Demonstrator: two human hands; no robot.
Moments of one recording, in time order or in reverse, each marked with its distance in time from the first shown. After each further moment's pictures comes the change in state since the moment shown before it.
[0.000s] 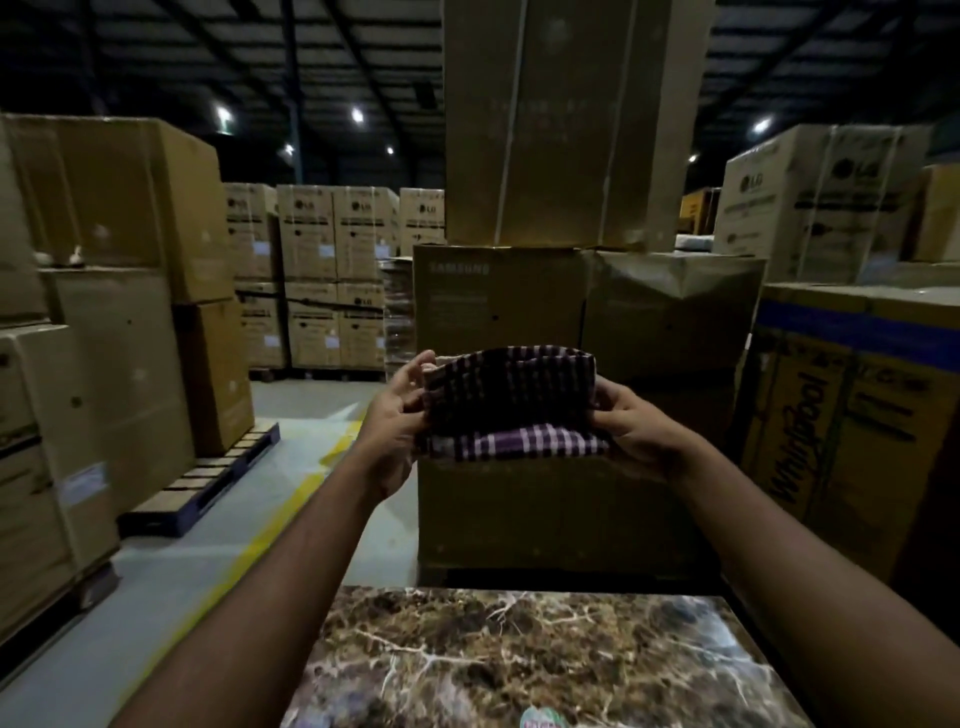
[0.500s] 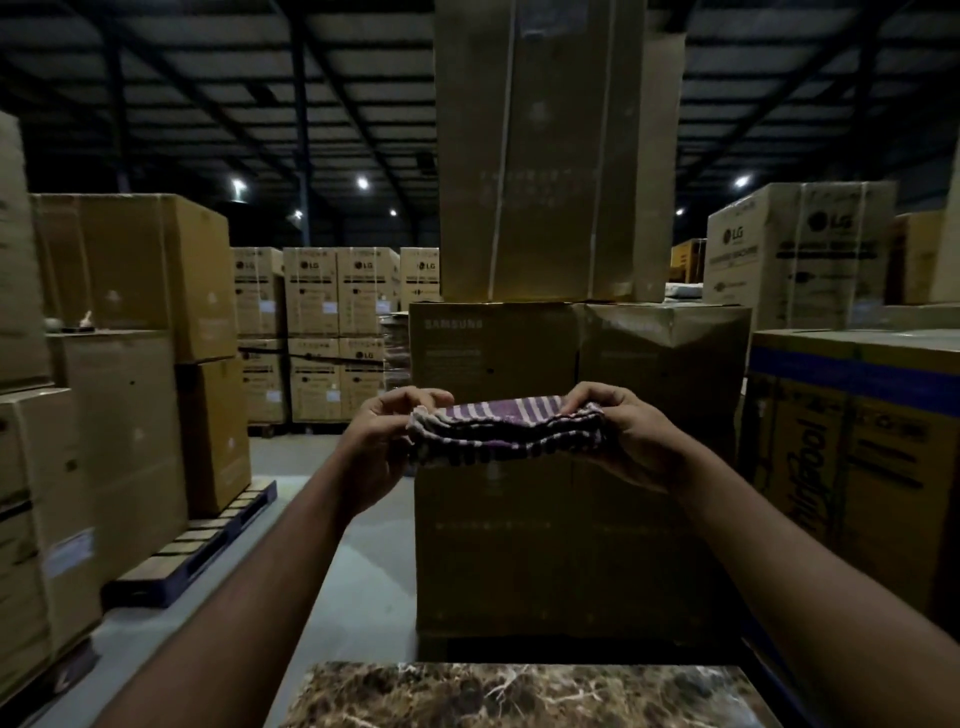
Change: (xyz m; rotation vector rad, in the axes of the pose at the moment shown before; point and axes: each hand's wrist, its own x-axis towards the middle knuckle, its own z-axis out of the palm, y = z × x) left_hand 0.020 0.054 0.014 0.009 -0.247 0.086; right_hand -0.002 -0.056 -0.006 0.048 -0.089 -0.132
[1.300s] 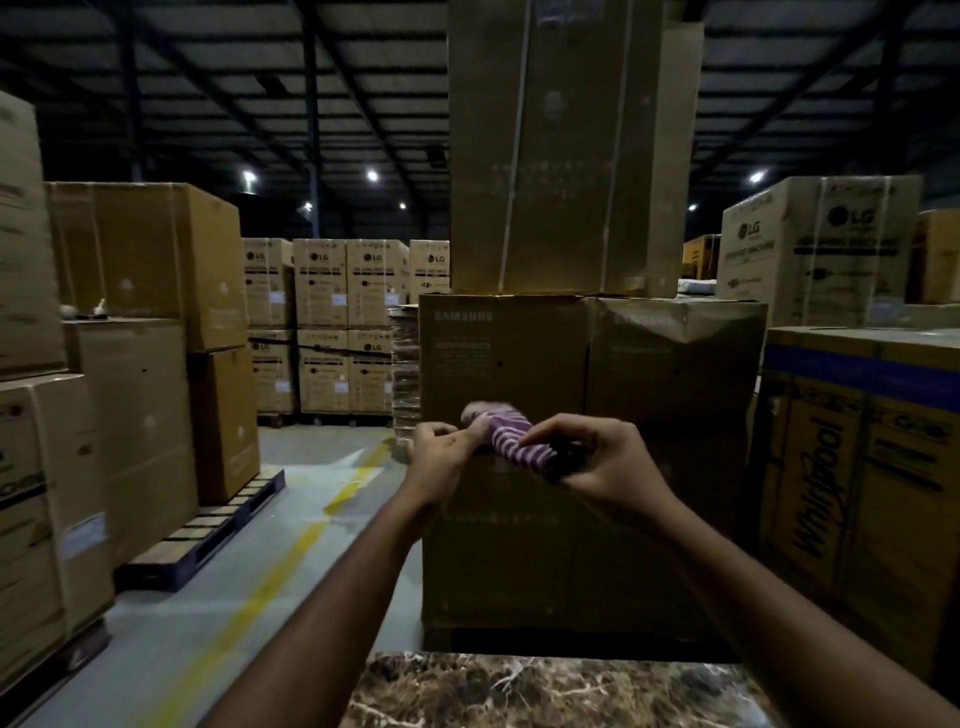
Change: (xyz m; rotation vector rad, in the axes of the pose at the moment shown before) left_hand 0.010 -0.068 0.023 0.525 0.358 -0.147; right_hand -0.011 0.045 0.039 -0.975 0.167 -0.499
